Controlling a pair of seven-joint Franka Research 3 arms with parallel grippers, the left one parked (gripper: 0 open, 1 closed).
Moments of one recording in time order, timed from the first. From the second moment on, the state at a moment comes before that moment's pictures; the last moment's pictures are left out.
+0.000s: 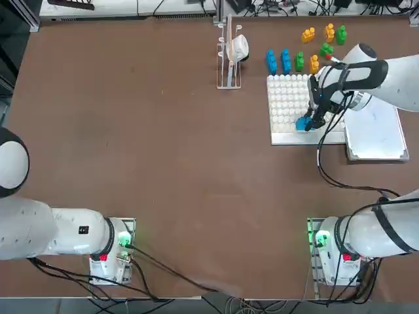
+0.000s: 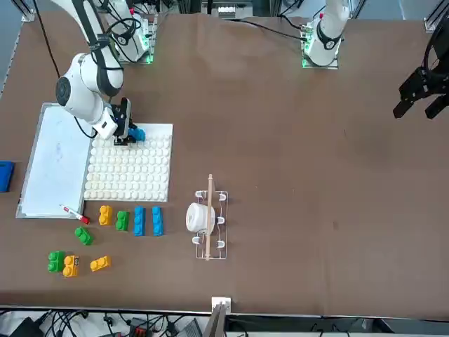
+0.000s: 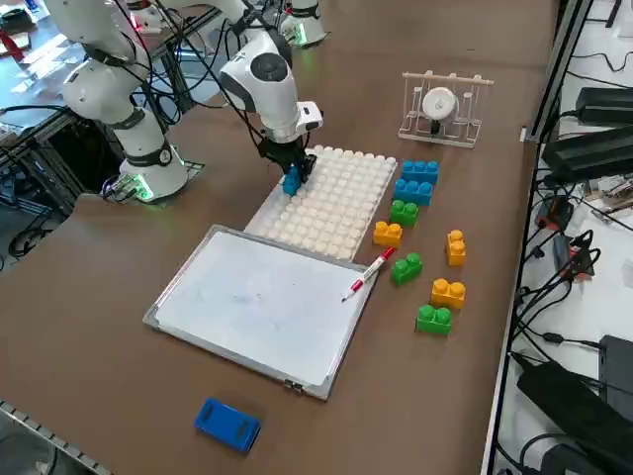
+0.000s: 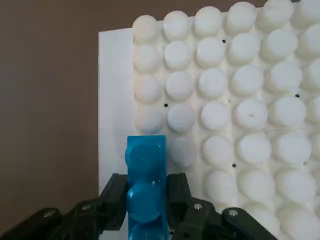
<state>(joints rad) 0.15 0.10 -0.04 -2.53 0.41 2.49 -1.75</state>
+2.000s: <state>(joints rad) 0.17 0.09 -0.04 -2.50 0.41 2.52 -1.74</state>
